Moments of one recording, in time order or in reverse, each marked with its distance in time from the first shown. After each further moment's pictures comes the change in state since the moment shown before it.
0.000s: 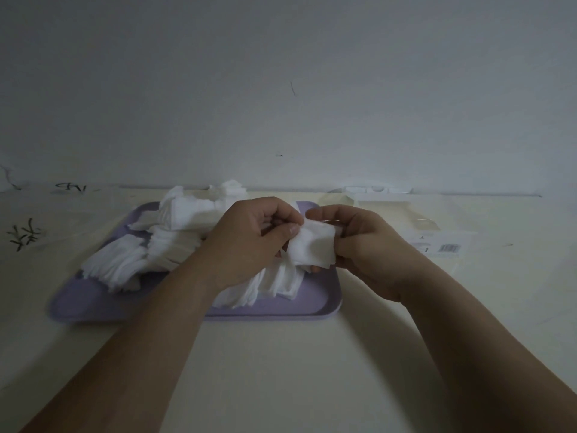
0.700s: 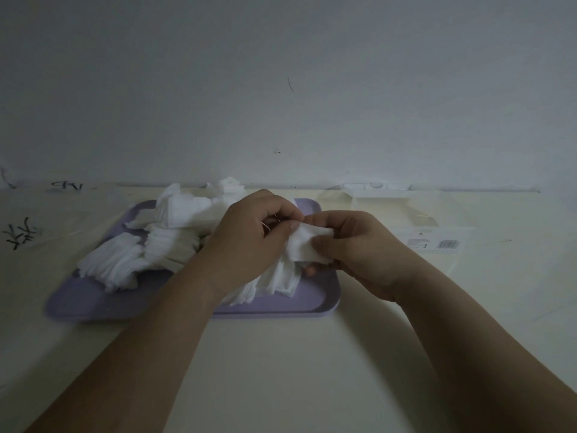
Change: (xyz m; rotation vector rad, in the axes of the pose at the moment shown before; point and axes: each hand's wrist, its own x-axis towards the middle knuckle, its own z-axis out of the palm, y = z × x) left_hand 0.002 -0.005 0.004 0.306 0.073 0.185; right_hand -0.007 0.001 0.006 -0.020 -0.096 -0.035
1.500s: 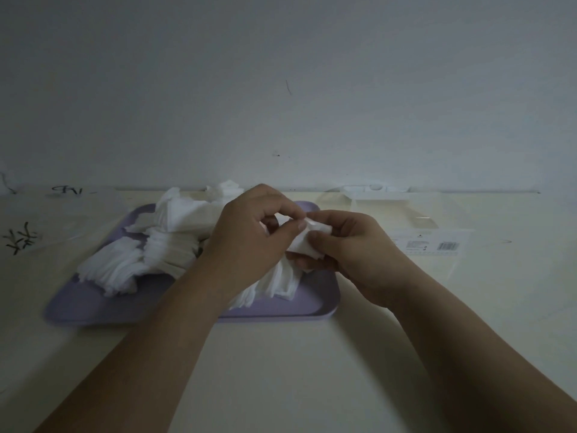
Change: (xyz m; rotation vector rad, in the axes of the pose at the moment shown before) left_hand 0.001 0.009 0.002 0.018 0.112 0.071; right_hand 0.002 0.004 0.008 0.077 0.086 -0.039
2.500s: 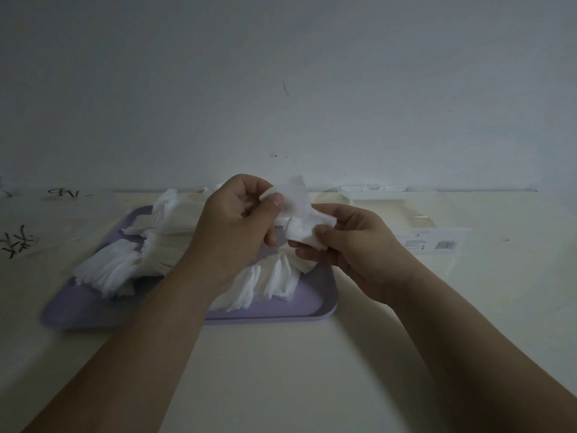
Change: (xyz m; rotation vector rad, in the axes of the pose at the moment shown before) left_hand 0.004 0.003 -0.007 -0.487 0.076 -0.369; right_hand 0.002 -0.002 -0.004 0.153 0.063 0.012
